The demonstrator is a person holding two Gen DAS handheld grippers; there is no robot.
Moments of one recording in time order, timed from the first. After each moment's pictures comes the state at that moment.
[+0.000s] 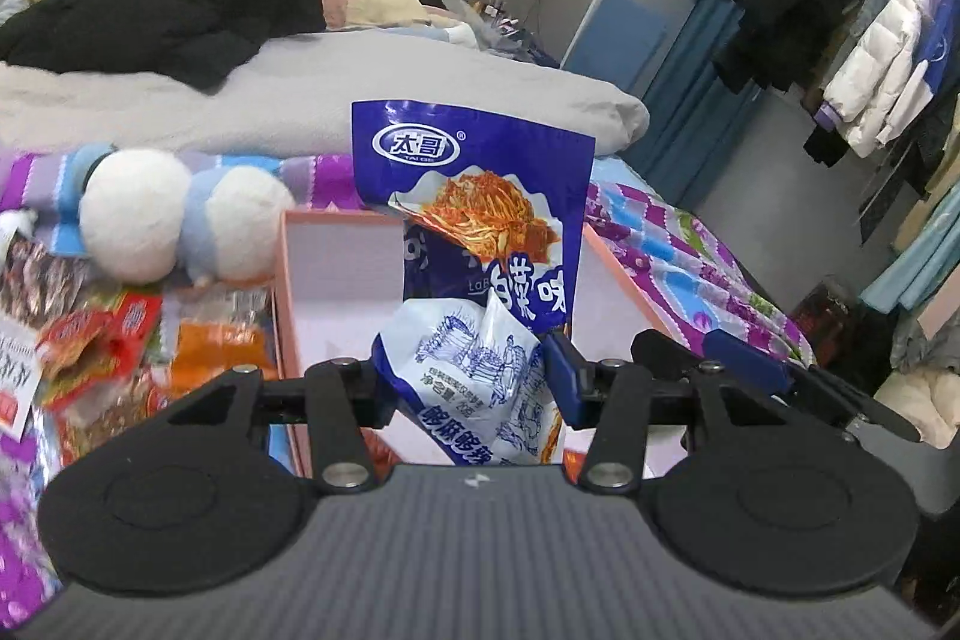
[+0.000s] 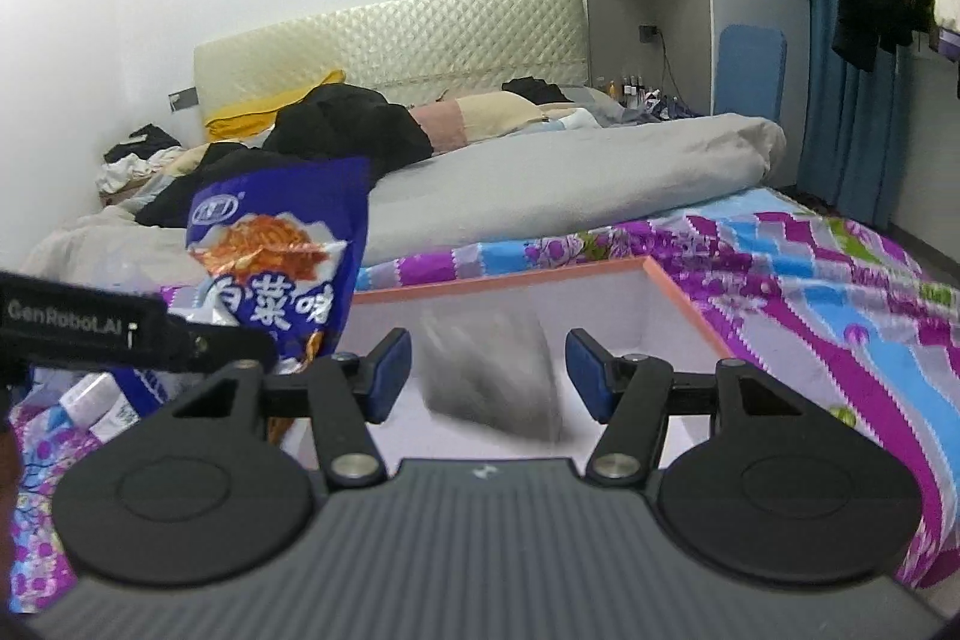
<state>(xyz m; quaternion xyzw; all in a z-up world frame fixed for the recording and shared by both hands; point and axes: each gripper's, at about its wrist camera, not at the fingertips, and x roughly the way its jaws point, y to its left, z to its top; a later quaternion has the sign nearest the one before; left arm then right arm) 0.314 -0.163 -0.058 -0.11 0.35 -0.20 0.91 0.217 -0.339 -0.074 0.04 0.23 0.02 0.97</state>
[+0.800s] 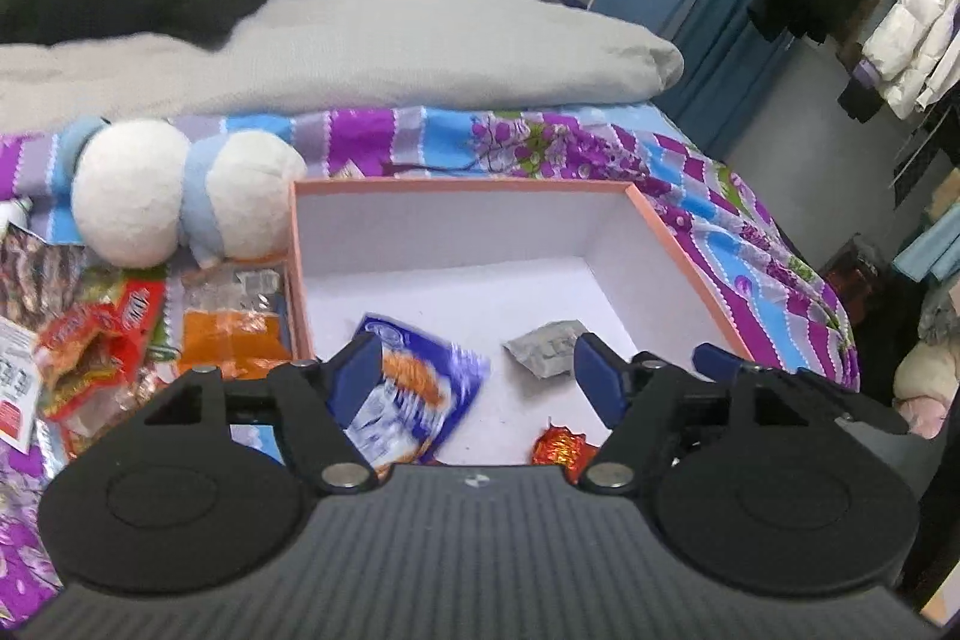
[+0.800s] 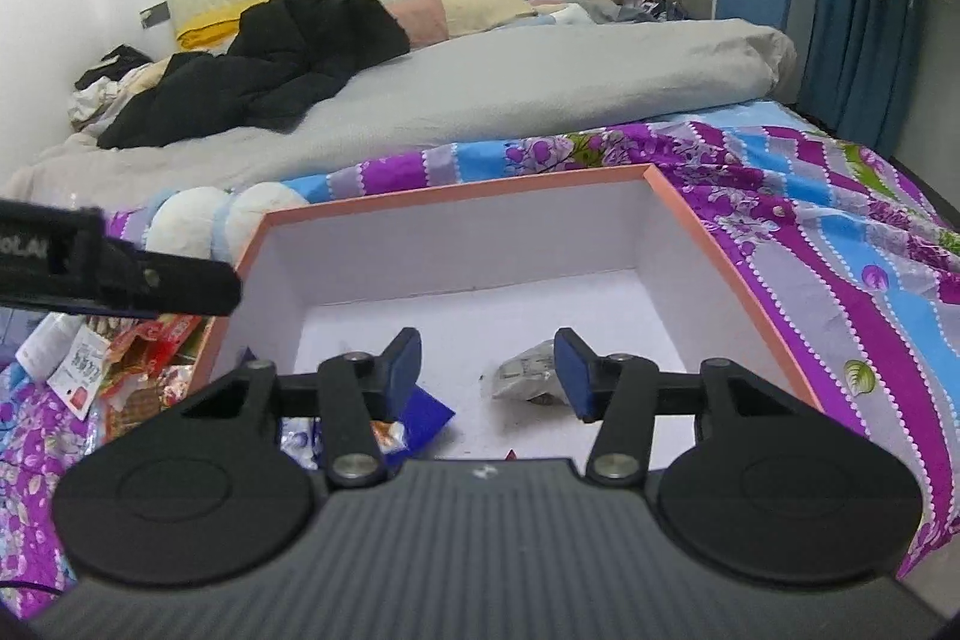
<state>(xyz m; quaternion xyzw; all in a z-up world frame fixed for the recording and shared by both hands) 0.359 -0.167 -0.079 -0.09 0.41 -0.18 0.89 0.272 -0.348 -0.107 0.04 0.33 0.01 0.94</state>
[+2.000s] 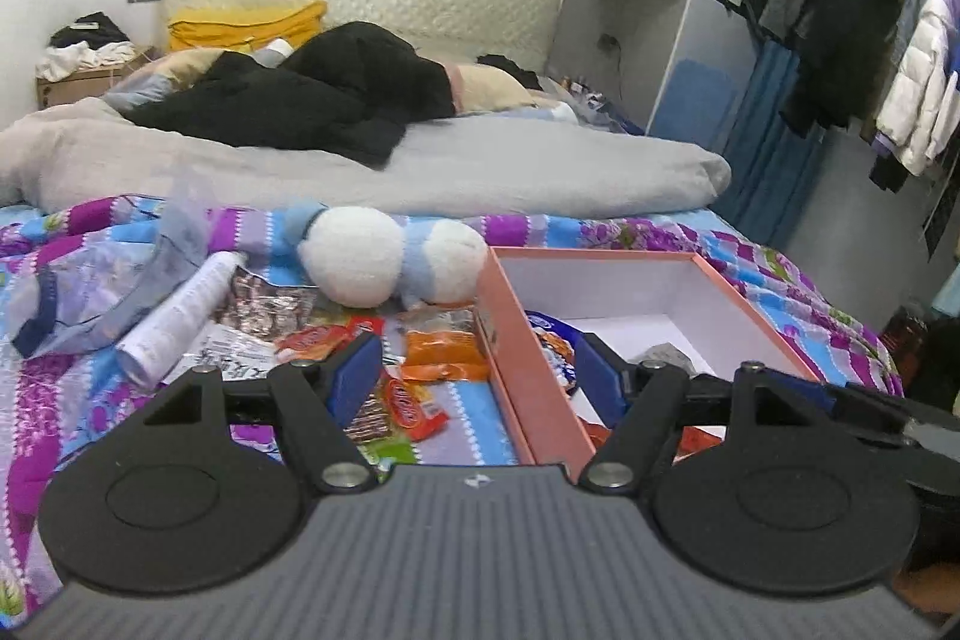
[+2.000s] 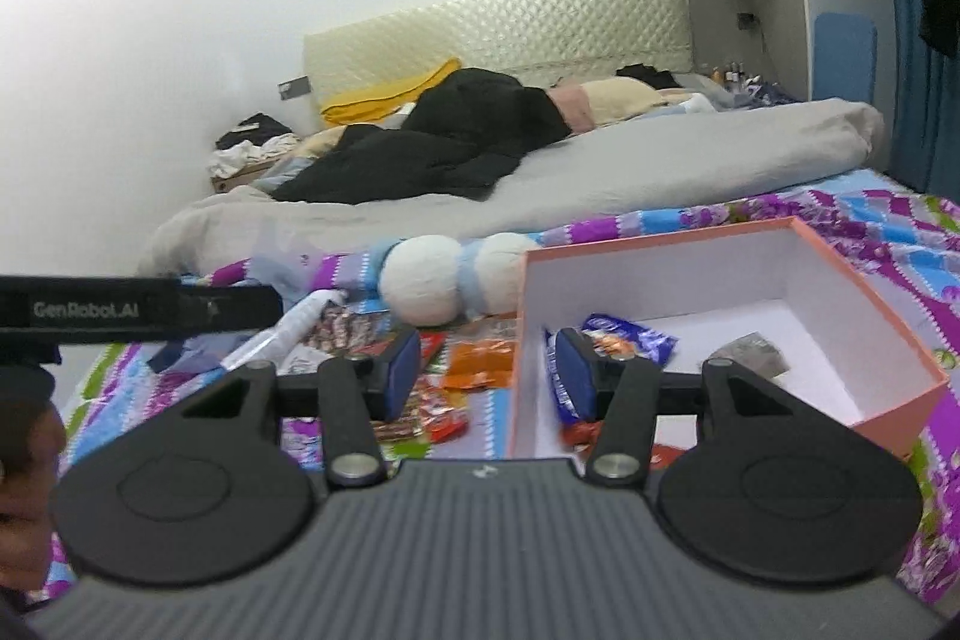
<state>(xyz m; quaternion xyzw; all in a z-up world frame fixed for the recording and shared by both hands) 0.160 -0.013 -0.031 -0.07 0.28 -0.11 0.95 0.139 -0.238 -0.060 0.07 0.23 0.12 0.96</state>
